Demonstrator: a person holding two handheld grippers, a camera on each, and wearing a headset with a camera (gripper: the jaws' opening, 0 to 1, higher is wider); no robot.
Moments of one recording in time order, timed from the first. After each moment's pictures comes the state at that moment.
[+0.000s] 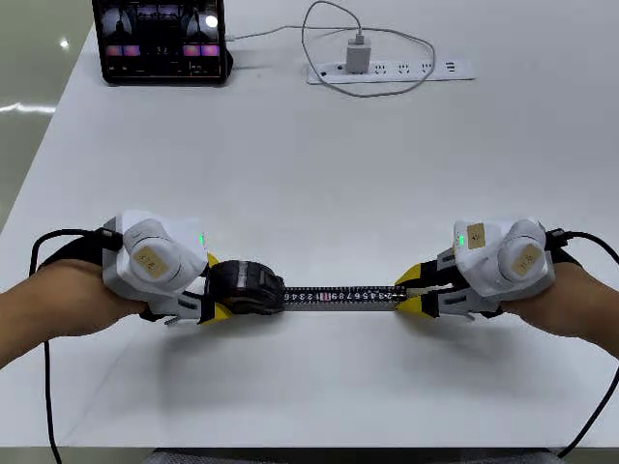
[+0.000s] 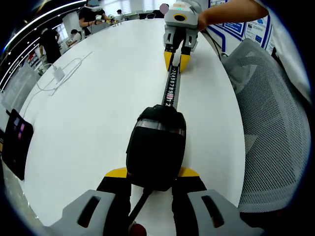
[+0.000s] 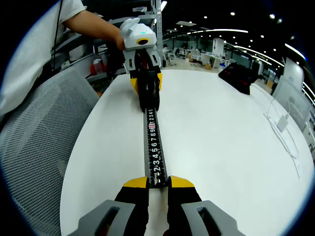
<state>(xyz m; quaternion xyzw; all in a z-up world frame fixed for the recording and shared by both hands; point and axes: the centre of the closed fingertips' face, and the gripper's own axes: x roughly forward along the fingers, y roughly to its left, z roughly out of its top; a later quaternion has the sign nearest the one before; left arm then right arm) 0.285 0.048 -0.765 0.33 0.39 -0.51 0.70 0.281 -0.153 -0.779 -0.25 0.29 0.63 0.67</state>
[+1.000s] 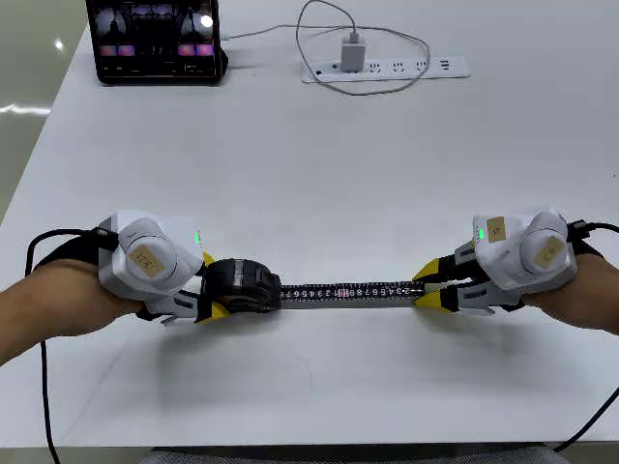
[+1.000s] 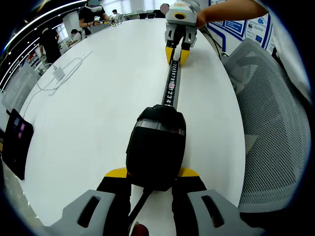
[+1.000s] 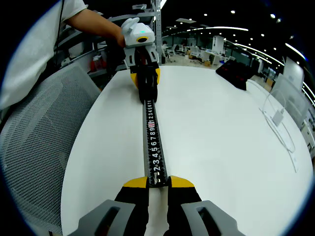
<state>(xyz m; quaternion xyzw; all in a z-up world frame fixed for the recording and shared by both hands) 0.283 0.048 -0.764 0.33 0.39 -0.51 0.70 0.279 -0.178 -0.774 -0.27 0.30 0.63 0.67</state>
